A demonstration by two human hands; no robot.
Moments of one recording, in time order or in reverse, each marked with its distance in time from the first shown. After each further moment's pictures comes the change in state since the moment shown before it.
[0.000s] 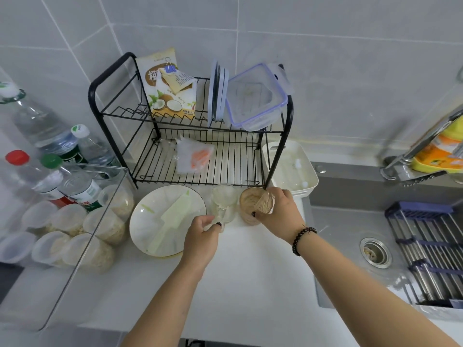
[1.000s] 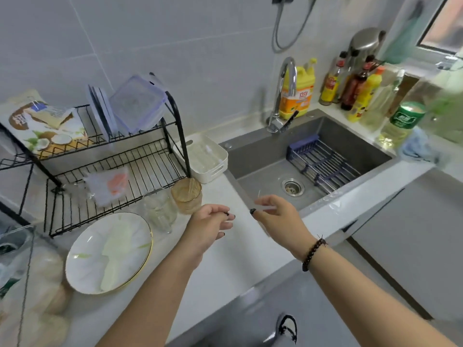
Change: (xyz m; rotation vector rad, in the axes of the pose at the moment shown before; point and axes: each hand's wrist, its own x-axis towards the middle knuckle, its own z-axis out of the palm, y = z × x) left_hand -0.091 0.024 0.035 0.222 -0.674 0.190; right_hand -0.194 0.024 -0.021 0.443 0.451 0.343
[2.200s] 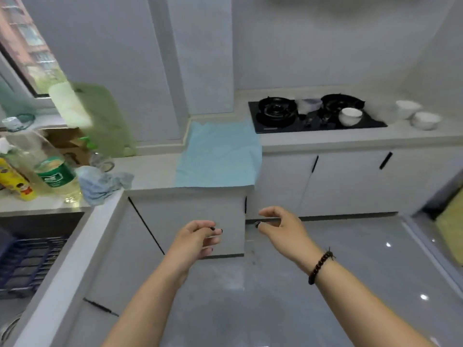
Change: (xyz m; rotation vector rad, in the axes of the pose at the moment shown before) left_hand -0.150 0.028 0.622 0.429 -0.942 0.086; right_hand -0.275 0.271 -0.502 0.252 0.989 0.416
